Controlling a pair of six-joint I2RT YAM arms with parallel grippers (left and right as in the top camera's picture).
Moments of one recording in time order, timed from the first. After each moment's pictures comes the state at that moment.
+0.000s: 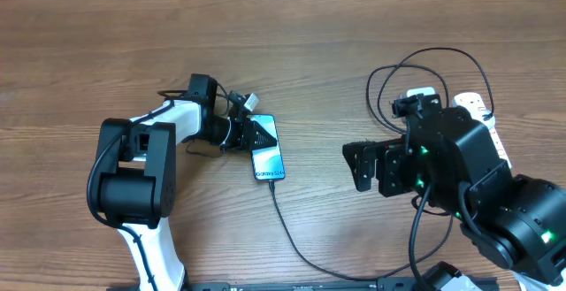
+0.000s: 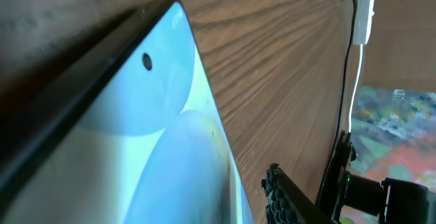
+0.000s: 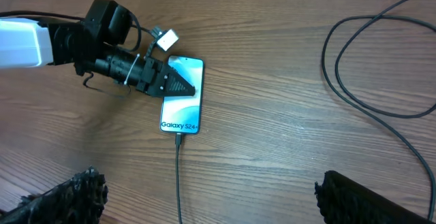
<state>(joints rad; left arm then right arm) -0.12 2.08 1.13 -0.54 0.92 0.04 0.63 1.06 1.48 -1.25 0.06 0.45</state>
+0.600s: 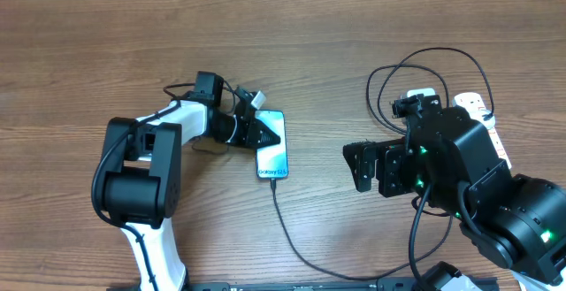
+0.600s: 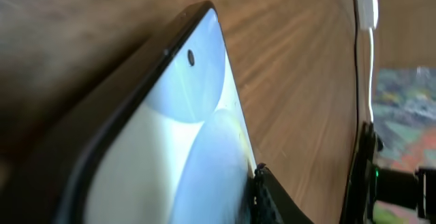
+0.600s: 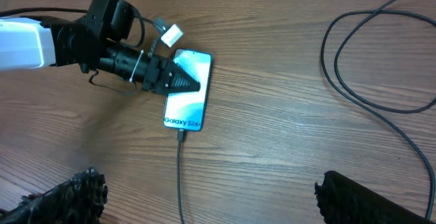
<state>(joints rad) -0.16 2.08 1.13 -0.46 0.92 0.12 0.63 1.06 1.48 -1.27 0.06 0.46</state>
